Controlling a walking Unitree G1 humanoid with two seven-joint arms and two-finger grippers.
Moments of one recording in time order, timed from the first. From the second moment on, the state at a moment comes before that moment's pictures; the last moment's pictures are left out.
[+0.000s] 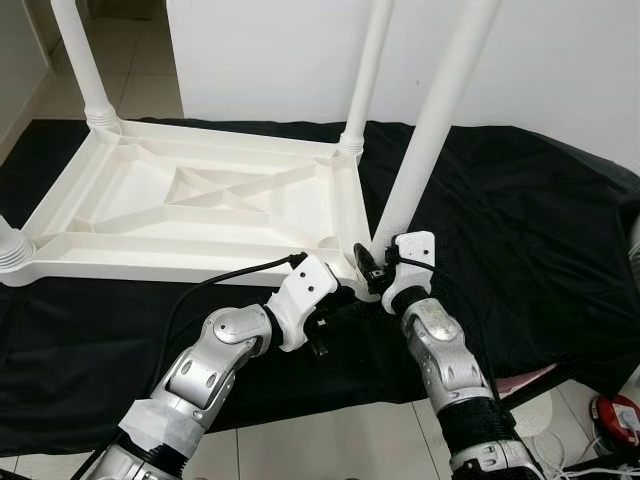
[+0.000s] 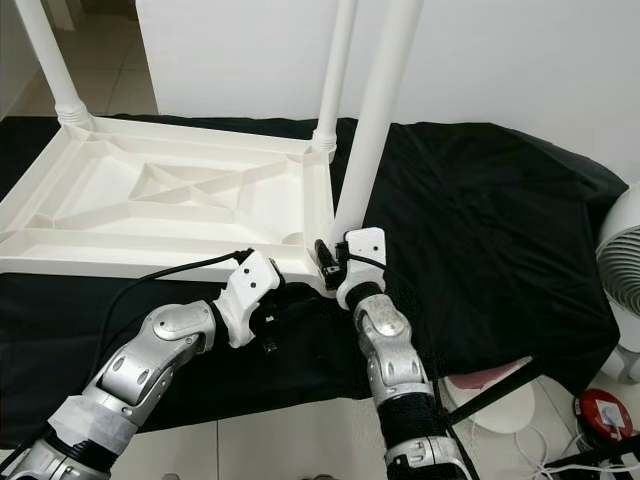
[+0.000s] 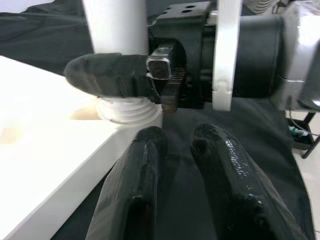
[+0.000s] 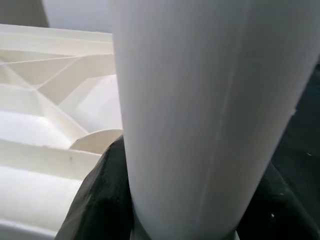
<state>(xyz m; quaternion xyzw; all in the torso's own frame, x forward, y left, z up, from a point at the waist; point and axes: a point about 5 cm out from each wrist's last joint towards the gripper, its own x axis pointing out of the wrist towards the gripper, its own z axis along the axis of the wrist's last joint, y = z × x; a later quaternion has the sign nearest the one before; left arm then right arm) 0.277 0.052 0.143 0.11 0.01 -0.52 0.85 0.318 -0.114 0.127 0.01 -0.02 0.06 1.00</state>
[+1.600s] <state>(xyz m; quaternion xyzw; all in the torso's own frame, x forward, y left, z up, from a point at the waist) 0.276 0.058 0.140 0.11 0.02 -0.52 0.85 0.316 -0.162 0.134 -0.07 -0.02 0.29 0.96</state>
